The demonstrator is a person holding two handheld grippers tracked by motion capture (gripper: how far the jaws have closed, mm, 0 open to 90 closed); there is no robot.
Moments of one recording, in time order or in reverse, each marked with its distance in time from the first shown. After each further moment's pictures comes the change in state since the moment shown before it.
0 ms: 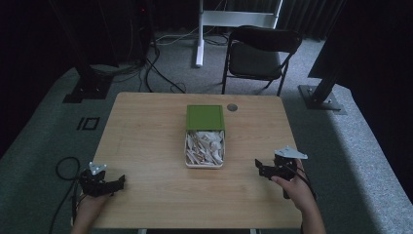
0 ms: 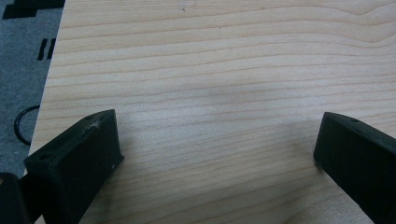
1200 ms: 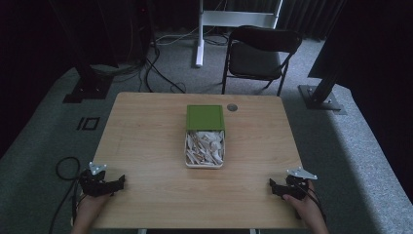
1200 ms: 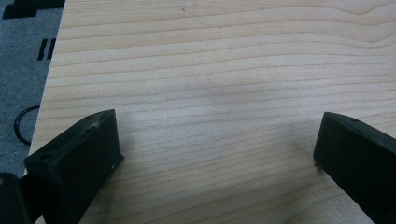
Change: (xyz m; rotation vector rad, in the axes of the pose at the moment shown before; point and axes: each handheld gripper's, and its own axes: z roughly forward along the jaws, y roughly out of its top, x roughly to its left) left arm 0.000 0.000 0.000 0.001 0.000 0.001; right arm -0.038 -0.087 0.002 0.127 -0.114 0.077
